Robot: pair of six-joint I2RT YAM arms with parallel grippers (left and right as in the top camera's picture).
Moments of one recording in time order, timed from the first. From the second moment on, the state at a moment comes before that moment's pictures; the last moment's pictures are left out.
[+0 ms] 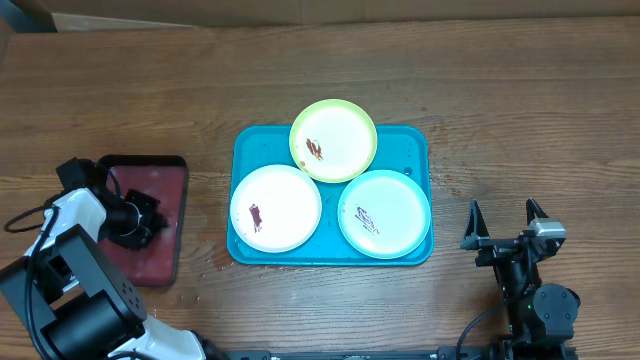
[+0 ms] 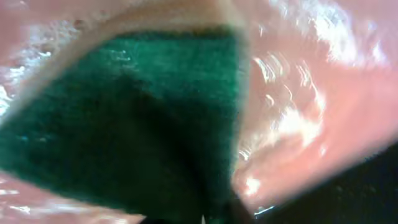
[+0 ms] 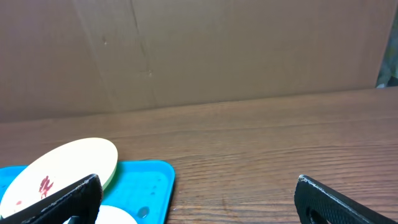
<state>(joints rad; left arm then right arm) 0.57 1.79 0.99 -0.69 0.26 -0.58 -0.01 0.01 0.02 -0.03 -0.07 0.12</state>
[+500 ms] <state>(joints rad) 0.56 1.77 1.01 -0.60 0.11 -0.58 -0.01 0.01 0.02 -0.03 -0.07 0.13</state>
